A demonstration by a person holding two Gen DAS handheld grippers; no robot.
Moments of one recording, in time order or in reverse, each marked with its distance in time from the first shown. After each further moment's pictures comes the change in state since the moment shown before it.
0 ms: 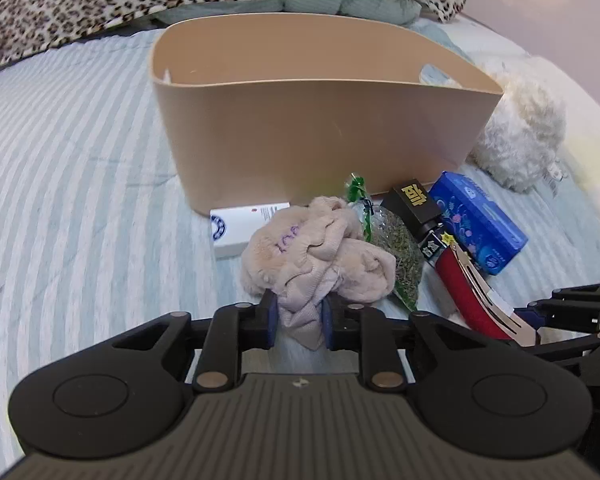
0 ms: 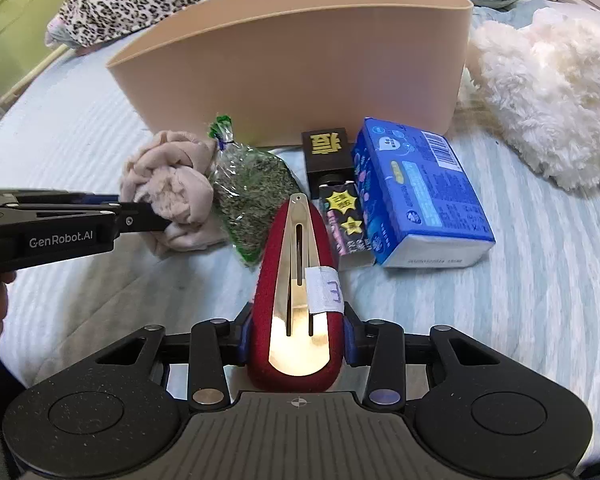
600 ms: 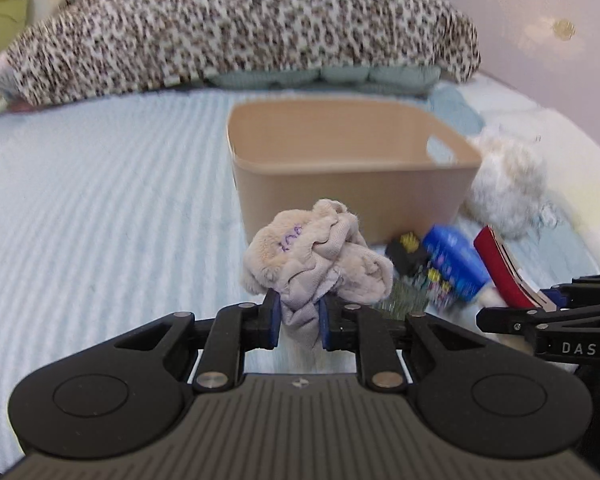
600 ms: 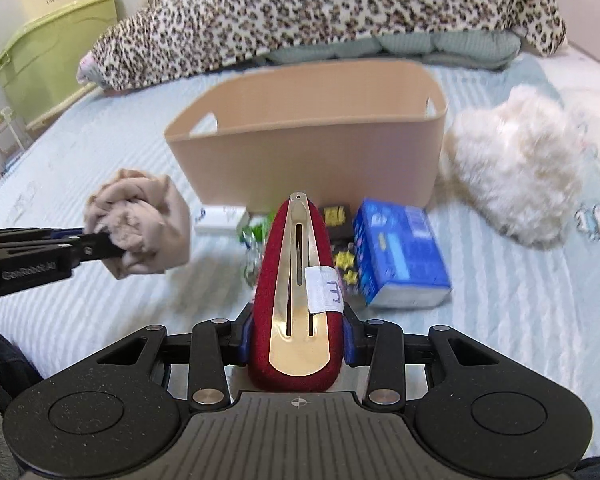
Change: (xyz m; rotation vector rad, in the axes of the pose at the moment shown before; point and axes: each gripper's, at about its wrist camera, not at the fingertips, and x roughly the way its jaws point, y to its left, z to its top) left arm -0.100 -0.006 -0.010 -0.037 -0.182 0.112; right arm -0.071 -0.001 -0.002 -0.039 -0.163 0.023
